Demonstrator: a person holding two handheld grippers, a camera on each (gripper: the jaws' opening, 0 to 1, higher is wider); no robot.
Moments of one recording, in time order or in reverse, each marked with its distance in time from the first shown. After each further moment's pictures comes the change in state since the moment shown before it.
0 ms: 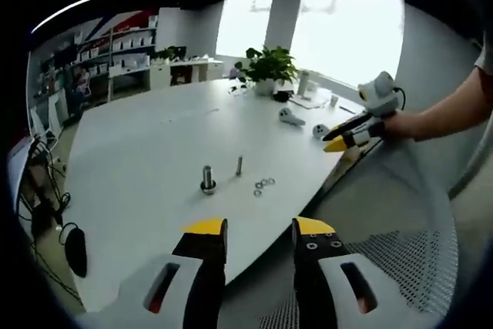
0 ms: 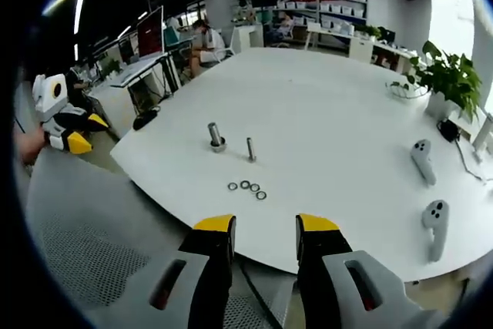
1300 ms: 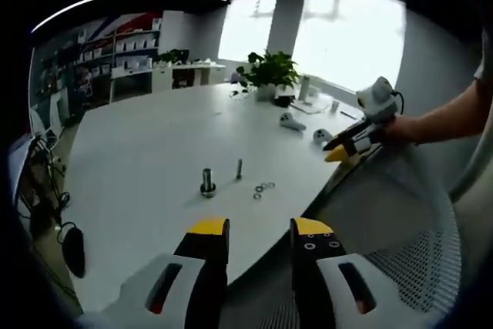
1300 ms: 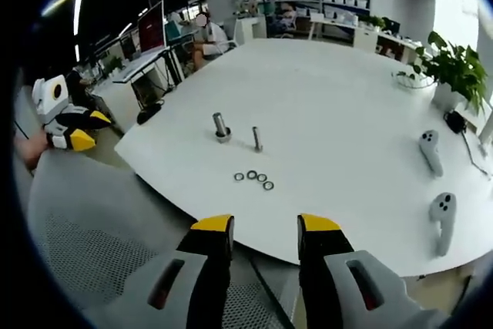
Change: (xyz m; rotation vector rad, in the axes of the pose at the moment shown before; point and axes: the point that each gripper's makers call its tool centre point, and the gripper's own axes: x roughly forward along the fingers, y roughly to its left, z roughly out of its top) left arm 0.004 -0.001 -0.001 0.021 -0.016 0.000; right arm 0.006 0.009 -0.013 -0.006 0.072 0.049
